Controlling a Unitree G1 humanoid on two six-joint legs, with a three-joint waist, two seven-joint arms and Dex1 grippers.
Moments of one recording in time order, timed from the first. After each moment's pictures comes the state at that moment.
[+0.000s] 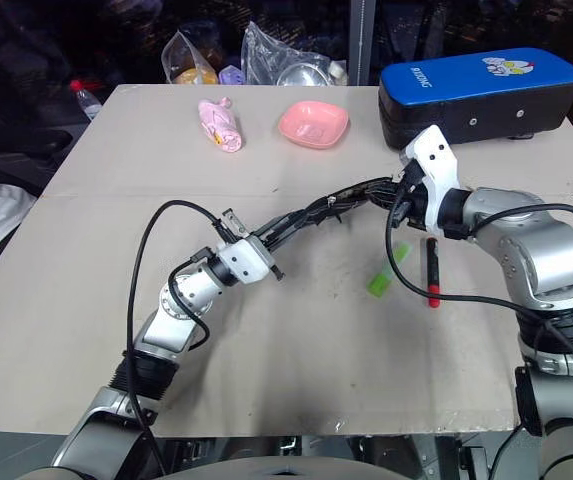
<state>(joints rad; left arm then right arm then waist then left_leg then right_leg) -0.36 0.38 -0.18 0.19 0.16 -0.63 -0.45 -0.65 -0.59 0.02 -0.26 0.44 0.93 0.69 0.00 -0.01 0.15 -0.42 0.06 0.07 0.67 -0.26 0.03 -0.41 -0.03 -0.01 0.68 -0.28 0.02</state>
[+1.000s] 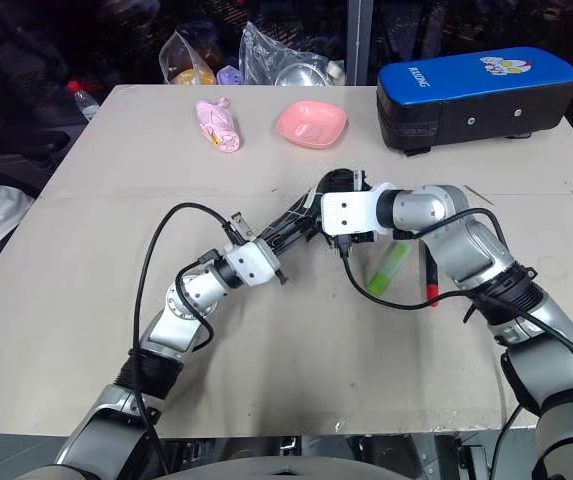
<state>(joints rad) -0.37 0.36 -0.20 0.23 0.15 -0.63 -0.48 -0.81 -0.61 0.49 0.03 -0.23 0.01 0.85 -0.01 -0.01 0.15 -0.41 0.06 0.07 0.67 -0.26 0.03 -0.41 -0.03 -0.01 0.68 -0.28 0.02</state>
